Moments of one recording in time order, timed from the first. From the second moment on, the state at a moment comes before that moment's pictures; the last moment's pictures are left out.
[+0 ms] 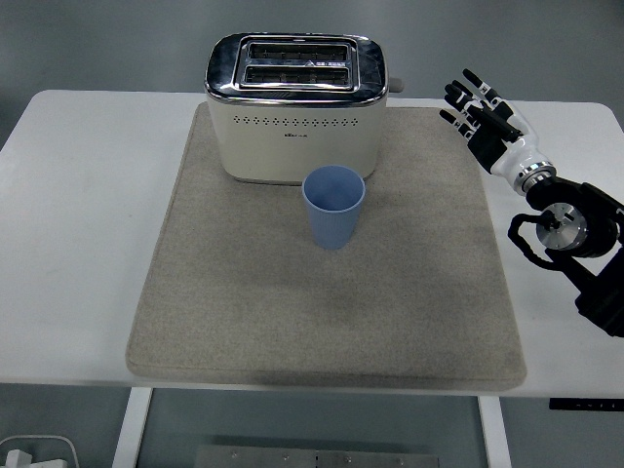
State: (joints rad) left arm 0.01 0.00 -0.03 -0.12 -0.06 -0.02 -0.06; right arm 0.86 -0.24 0.62 0.73 -0.02 0.08 0.23
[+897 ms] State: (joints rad) left arm 0.01 0.00 -0.03 -0.12 -0.05 -0.02 -0.06; right arm 0.86 -0.24 0.63 0.73 -0.02 0.09 0.23
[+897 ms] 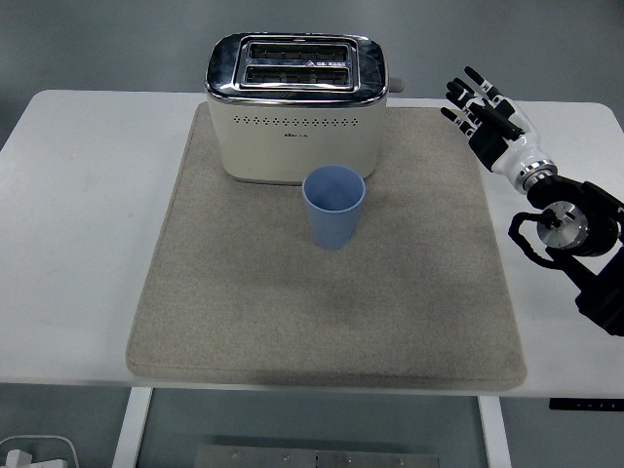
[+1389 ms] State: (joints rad) left arm 0.01 0.00 -0.03 -0.12 -0.05 -0.02 -0.06; right arm 0.85 -0.22 0.62 0.74 -0.02 0.09 0.23
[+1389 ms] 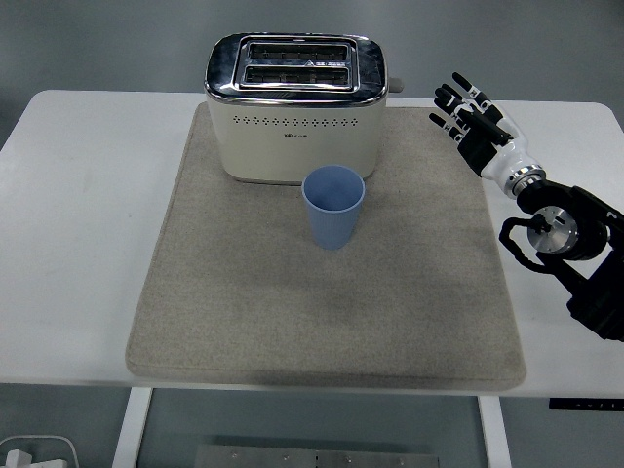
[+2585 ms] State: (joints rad) left arm 0.01 0.00 -0.03 -0.12 -0.05 -0.02 -0.06; right arm 0.85 -0.23 0.63 0.73 -0.03 0.05 0.24
